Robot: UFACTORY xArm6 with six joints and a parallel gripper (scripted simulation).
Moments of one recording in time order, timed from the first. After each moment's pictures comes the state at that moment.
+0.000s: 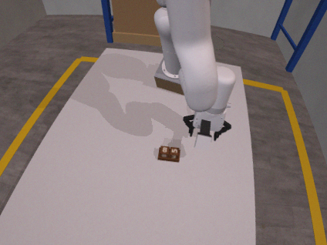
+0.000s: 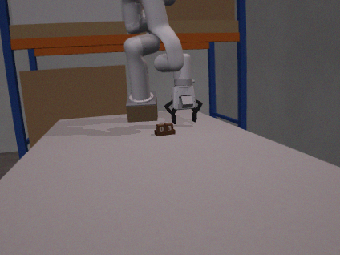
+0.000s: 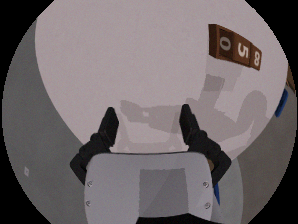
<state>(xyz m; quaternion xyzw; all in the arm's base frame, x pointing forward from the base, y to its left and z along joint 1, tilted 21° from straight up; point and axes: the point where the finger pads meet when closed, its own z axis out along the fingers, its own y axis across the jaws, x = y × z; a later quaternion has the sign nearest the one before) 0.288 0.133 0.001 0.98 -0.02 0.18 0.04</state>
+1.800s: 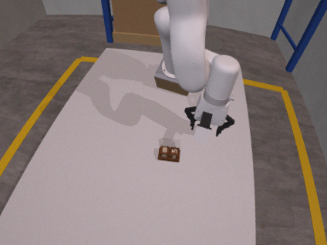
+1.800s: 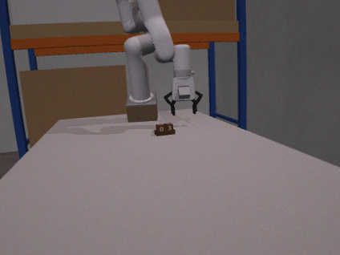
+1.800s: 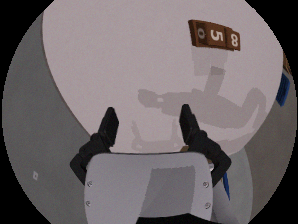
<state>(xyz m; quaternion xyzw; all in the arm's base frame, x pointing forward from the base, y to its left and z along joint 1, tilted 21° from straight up) 0.276 0.136 0.037 0.98 -0.07 0.18 0.03</state>
